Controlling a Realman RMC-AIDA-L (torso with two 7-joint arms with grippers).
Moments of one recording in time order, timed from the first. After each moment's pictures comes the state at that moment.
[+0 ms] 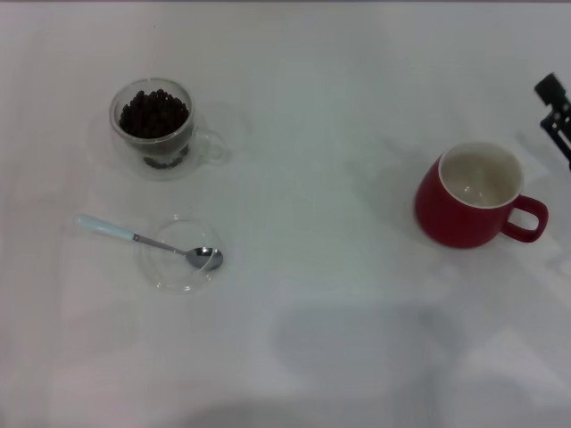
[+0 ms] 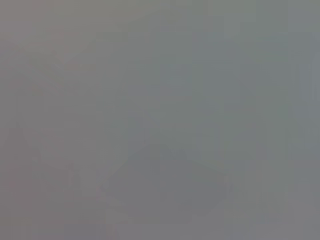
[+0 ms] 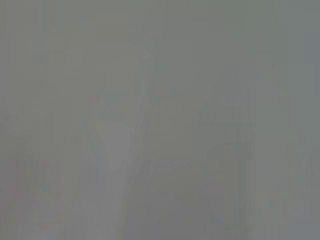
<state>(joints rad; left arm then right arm) -0.27 -2.08 2.84 0.06 -1.67 1.60 -0.12 0.21 2.01 -2.25 -0.02 0.41 -1.77 0.28</state>
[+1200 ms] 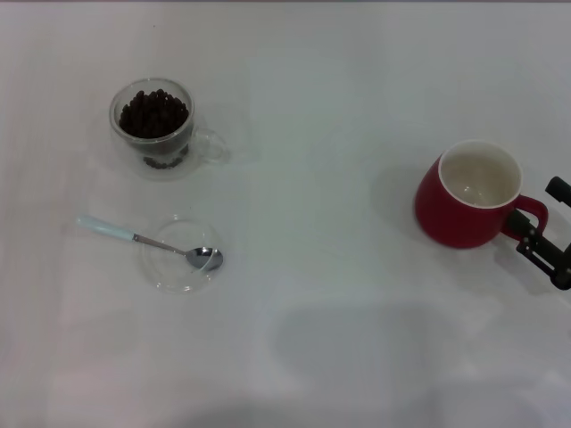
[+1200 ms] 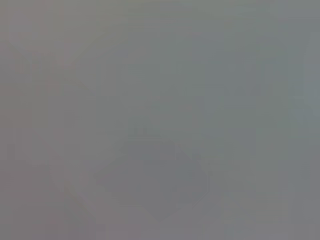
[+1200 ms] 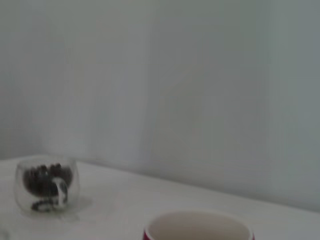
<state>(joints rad) -0.25 -2.08 2.84 0.06 -1.62 1.60 -0.12 0.15 2.01 -2.27 0.12 0.23 -1.63 0.37</state>
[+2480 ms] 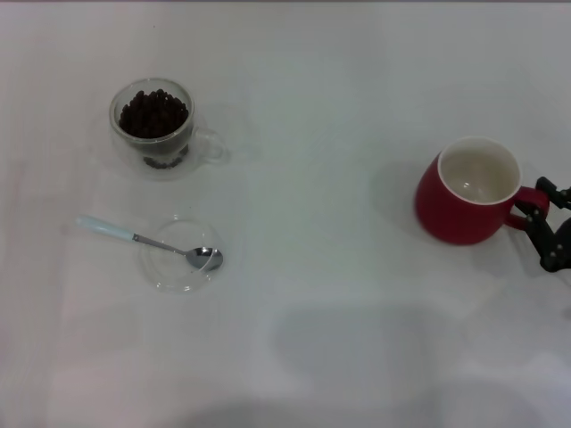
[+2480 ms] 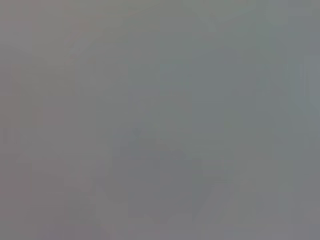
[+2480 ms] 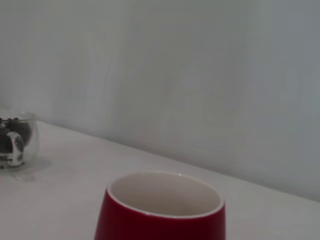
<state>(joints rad) -0.27 -2.08 2.84 0.05 -1.62 1.59 -0.12 0.16 2.01 -2.22 0.05 0.24 -1.45 0.25</state>
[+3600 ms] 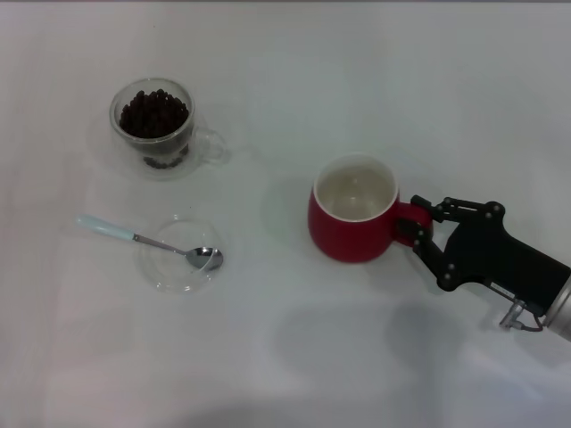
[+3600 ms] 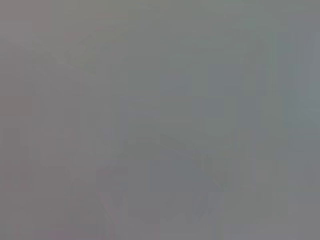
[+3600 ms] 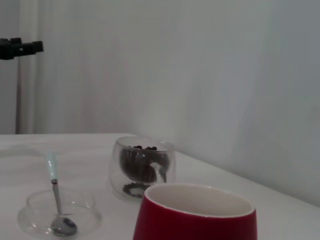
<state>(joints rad) -0.26 -2.08 2.83 0.05 -1.62 1.59 -0.12 0.20 2.01 -2.35 -0.16 0.09 -1.35 0.22</state>
